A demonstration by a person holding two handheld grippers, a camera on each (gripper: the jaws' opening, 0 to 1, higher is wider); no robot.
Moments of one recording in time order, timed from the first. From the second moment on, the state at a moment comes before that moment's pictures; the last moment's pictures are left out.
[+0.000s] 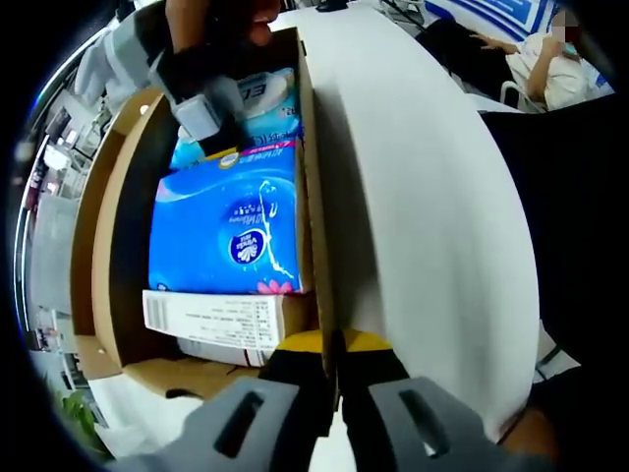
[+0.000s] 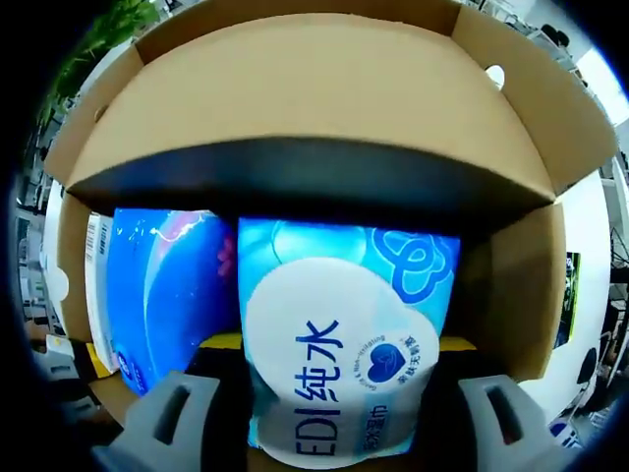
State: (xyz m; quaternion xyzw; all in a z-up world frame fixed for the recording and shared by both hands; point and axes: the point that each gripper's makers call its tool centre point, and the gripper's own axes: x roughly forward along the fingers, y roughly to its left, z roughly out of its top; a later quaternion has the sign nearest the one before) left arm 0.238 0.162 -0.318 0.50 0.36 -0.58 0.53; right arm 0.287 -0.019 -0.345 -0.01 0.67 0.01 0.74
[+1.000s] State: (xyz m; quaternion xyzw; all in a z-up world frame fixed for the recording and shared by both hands) left arm 0.239 0.162 -0.318 0.50 0.37 -0.58 0.53; right arm 0.297 -0.017 -0.345 -0.03 0.67 0.04 0.74
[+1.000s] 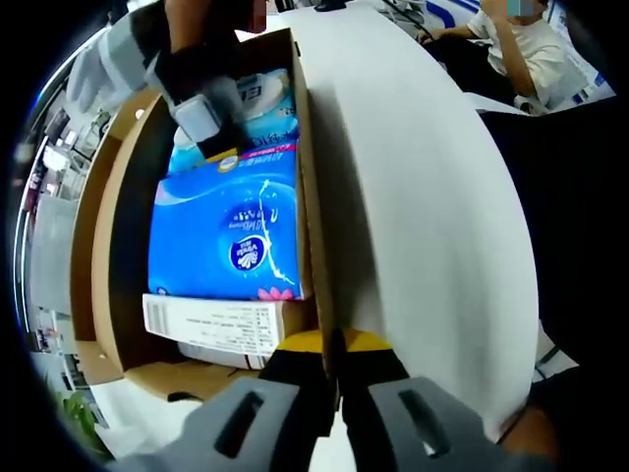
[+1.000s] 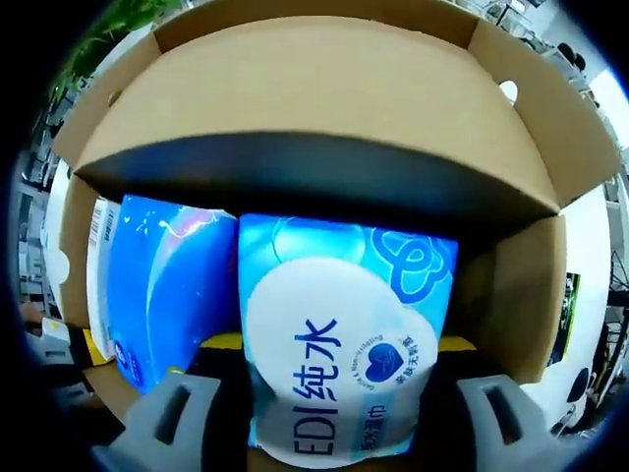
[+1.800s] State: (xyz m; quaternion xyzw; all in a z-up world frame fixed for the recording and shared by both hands) left arm 0.240 0.162 -0.318 0.50 0.37 -0.58 0.53; right arm 0.290 -0.016 -0.348 -0.03 0.67 0.04 0.74
